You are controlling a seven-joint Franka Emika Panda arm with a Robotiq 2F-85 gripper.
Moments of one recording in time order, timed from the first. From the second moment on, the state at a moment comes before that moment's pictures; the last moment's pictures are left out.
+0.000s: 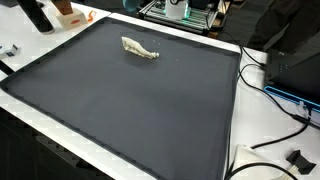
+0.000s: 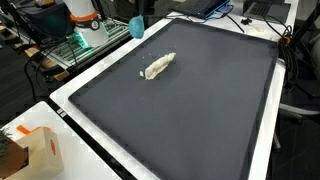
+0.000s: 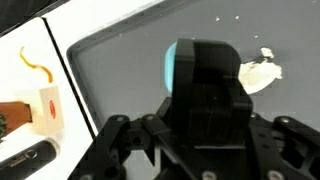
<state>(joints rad) -0.04 -0.10 0.05 -2.15 -0.22 1.82 0.45</state>
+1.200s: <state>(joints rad) -0.03 0.09 0.00 -2.22 -0.83 2.18 0.89</state>
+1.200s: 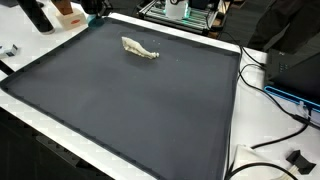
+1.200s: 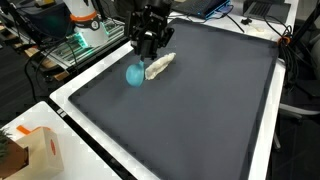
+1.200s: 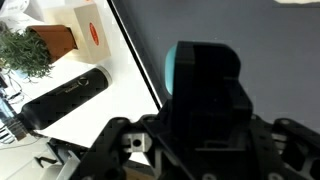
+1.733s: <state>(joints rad) 0.01 0.18 0.00 -2.22 -0.88 2.08 1.00</state>
